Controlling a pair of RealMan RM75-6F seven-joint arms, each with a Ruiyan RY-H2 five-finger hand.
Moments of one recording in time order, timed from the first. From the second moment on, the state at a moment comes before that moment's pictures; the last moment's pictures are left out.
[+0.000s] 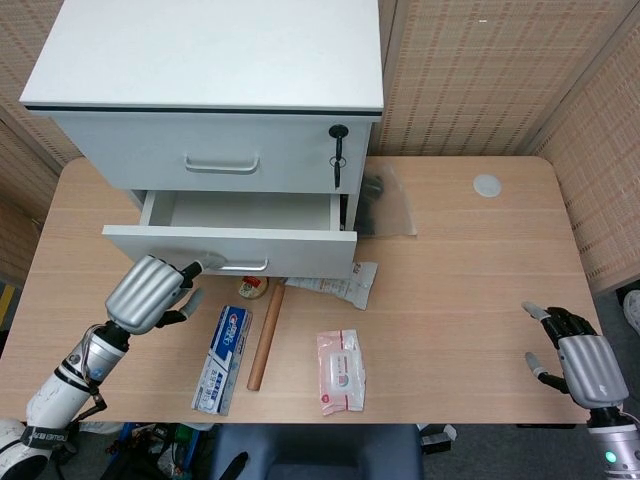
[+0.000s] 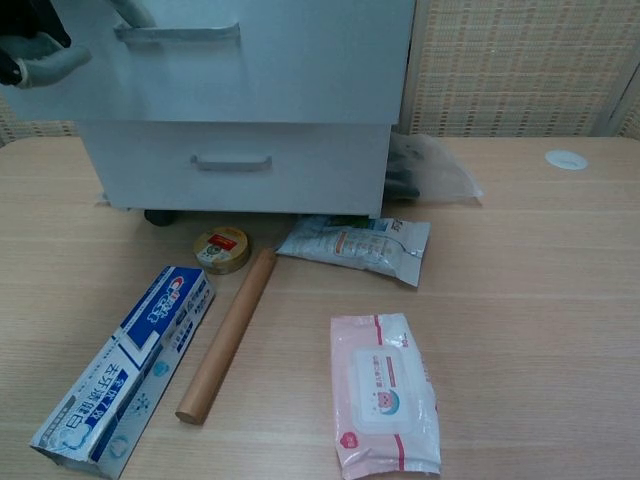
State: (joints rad) left arm -0.62 -0.97 -0.16 -1.94 1.49 1.14 0.12; right arm 0.06 -1.13 0.01 -1.59 -1.58 1.48 0.03
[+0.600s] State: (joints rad) left arm -0.55 -0.94 -0.12 -2.00 1.53 1.19 0.15; right arm 0.06 -1.13 0.01 -1.59 -1.58 1.48 0.03
